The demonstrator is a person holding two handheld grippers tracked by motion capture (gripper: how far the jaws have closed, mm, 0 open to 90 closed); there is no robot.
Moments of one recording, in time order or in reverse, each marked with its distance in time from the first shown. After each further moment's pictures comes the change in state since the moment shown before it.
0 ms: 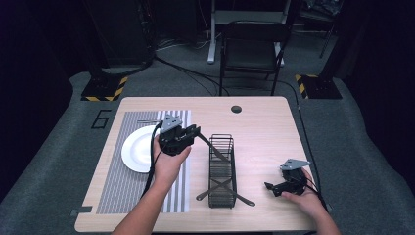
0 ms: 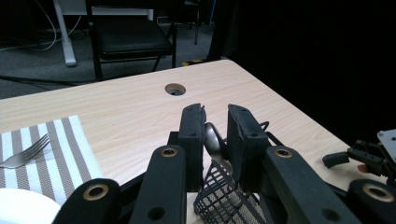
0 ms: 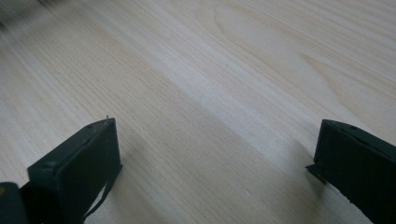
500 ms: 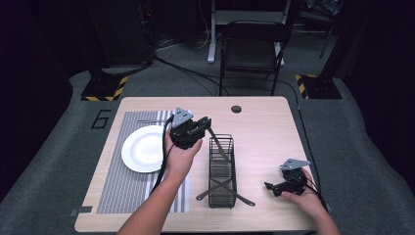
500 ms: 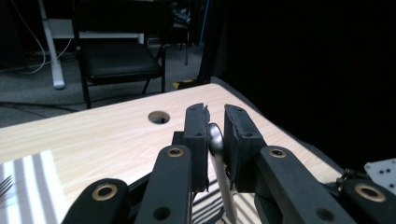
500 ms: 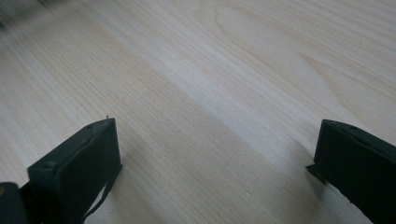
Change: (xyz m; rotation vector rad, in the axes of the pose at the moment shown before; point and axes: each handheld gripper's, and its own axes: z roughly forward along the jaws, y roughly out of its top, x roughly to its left) left arm -0.020 0.016 0.027 -0.092 -0.043 0.023; right arm 0.000 0.000 0.001 -0.003 -0.004 -0.003
